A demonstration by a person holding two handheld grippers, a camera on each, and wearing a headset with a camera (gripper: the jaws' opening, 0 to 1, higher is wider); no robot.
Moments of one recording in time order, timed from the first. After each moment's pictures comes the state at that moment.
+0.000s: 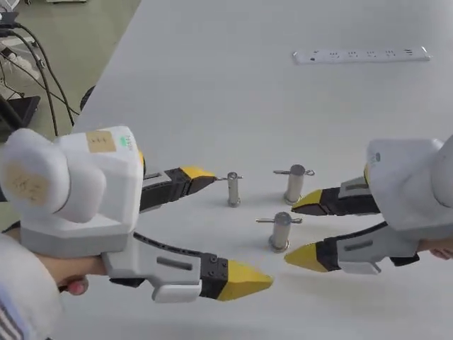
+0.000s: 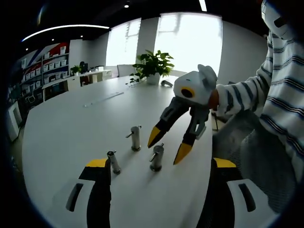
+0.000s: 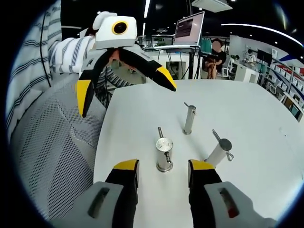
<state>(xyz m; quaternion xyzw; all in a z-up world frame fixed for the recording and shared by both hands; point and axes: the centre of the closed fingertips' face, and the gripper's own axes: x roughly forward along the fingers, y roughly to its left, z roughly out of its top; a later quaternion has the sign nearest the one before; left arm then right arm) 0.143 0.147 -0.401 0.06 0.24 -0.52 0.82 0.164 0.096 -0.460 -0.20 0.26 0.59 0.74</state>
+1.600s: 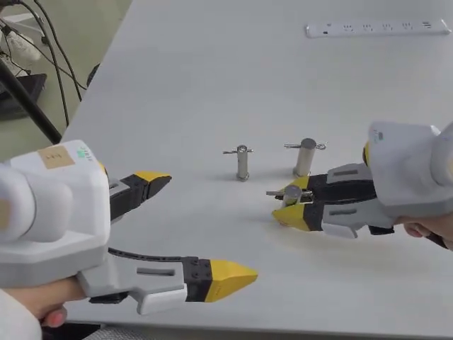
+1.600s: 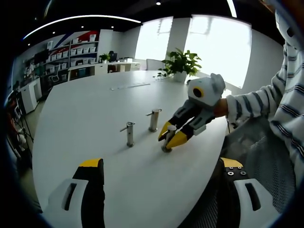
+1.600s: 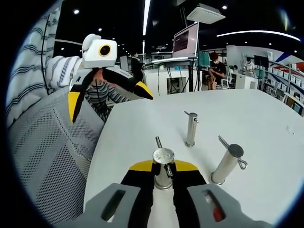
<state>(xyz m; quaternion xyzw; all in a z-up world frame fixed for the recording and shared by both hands) 0.130 0.184 -0.415 0.03 0.28 -0.41 0.87 0.167 0.124 -0.464 -0.13 0.21 0.61 0.75</state>
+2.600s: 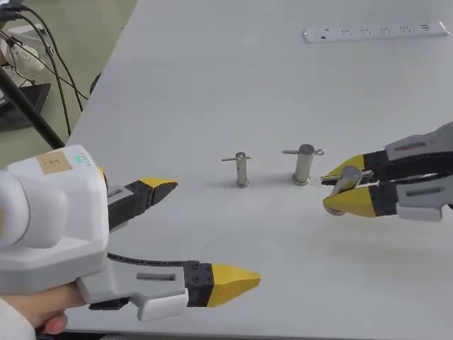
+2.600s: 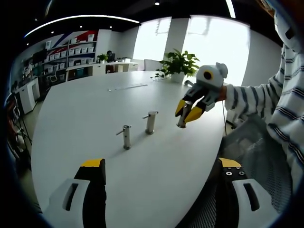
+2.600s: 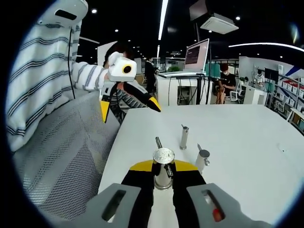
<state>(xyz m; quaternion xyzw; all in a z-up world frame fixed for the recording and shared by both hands) 0.128 0.180 -0.410 0.03 0.28 -0.42 0.86 0.165 0.061 -0.410 -0.15 0.17 0.65 0.72</state>
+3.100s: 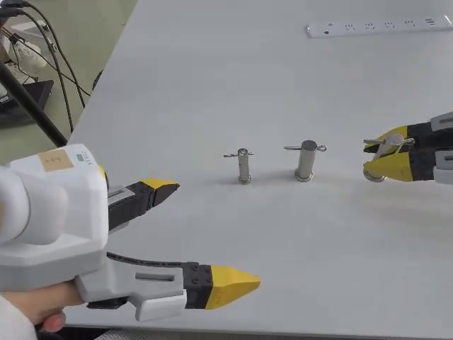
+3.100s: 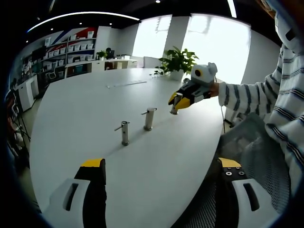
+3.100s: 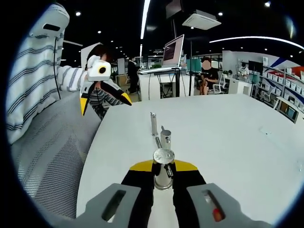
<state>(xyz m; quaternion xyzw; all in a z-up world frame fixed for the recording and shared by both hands) 0.123 0.179 -0.414 0.02 0.29 -0.42 0.86 0.214 0.019 -0.427 -0.13 0.19 0.59 0.77</state>
